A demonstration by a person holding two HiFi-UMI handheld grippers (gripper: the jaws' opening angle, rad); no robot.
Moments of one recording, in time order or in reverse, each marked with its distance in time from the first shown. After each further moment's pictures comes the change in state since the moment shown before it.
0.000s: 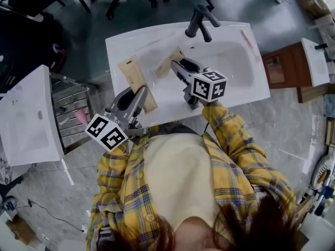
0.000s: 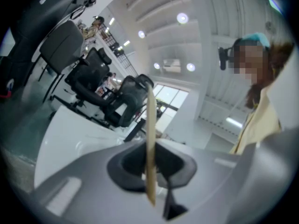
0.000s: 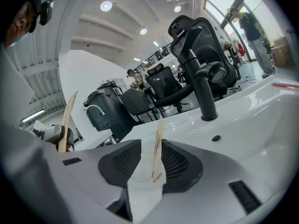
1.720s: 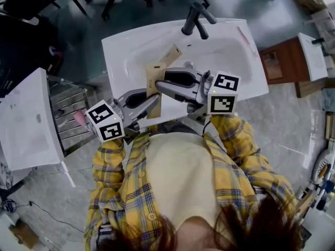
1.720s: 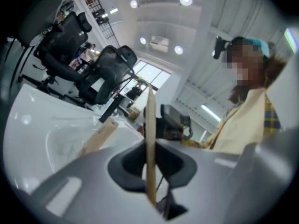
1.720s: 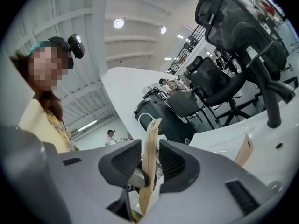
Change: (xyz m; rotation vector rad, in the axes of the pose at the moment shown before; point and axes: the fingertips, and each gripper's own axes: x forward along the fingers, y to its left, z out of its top) left arm 0.019 -0.038 -0.038 0.003 0.303 -0.313; right arm -0.066 0.155 0.050 0.000 0.005 0.599
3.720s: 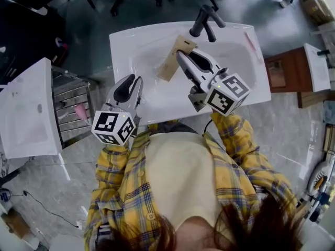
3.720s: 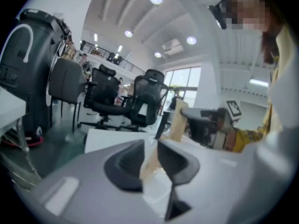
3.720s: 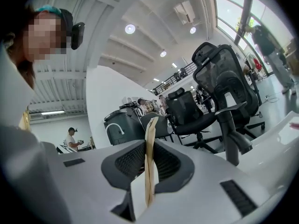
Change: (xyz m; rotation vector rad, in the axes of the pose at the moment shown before) left arm -0.058 0.065 0.027 0.225 -0.148 0.715; right arm -0.027 -0.058 0.051 -0.226 -0.214 -0.390
